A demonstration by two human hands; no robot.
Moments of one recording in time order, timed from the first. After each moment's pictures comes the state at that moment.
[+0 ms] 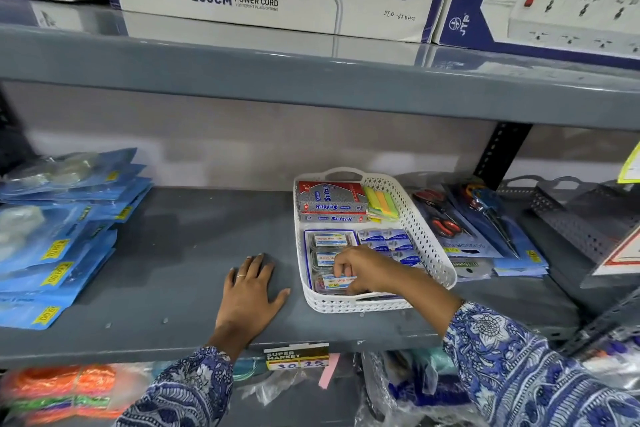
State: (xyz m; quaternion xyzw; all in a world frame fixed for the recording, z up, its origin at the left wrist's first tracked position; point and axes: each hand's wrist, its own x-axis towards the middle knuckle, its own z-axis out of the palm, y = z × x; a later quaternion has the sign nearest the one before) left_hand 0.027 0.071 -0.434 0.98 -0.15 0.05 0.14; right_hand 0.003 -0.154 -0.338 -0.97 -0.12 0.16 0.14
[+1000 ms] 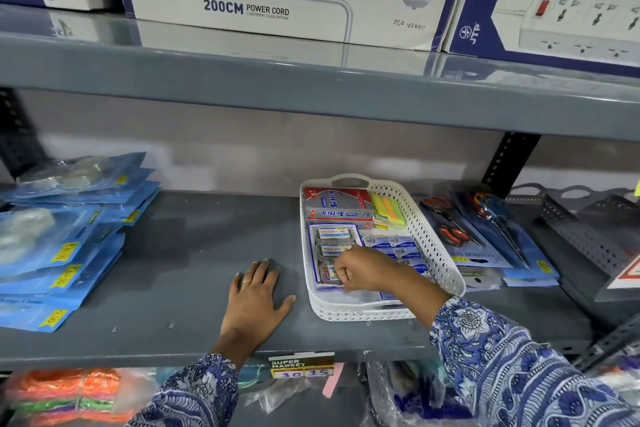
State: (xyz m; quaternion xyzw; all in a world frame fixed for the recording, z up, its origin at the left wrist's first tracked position) left_hand 0.026 0.071 -0.434 0.98 -0.15 0.06 0.15; right_hand 0.027 -0.144 -0.341 -0.98 -0.15 0.14 0.05
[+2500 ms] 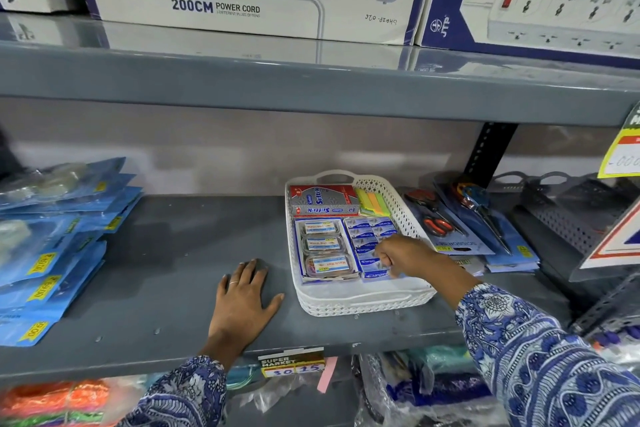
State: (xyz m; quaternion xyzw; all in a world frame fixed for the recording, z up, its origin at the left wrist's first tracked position) left_hand 0.026 0.072 -0.433 0.98 -0.15 0.05 0.14; right_hand 0.028 -0.241 -0.356 -0.99 -0.06 0.13 -0.03
